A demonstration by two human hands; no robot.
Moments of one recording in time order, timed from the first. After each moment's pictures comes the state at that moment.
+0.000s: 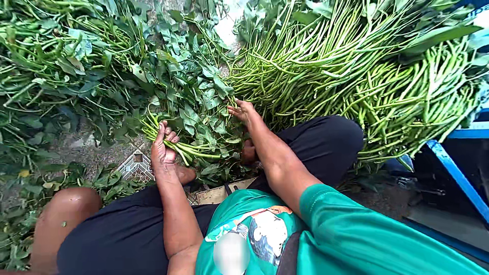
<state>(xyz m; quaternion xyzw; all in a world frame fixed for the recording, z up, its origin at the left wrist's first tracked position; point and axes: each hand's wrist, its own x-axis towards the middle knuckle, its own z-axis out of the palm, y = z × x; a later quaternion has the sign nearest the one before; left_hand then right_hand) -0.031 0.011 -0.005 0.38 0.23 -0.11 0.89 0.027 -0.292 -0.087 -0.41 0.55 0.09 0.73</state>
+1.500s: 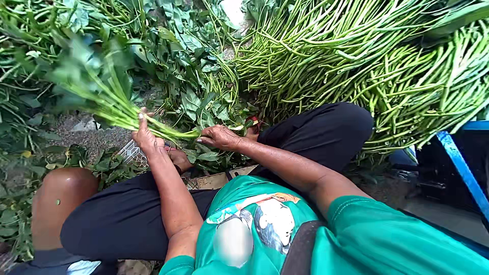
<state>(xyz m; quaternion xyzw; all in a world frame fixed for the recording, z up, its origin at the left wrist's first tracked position) -0.029 0.039 -0.006 0.57 0.29 0.09 0.76 -0.081 -0.192 -0.008 -0.84 -0.21 0.27 0.42</state>
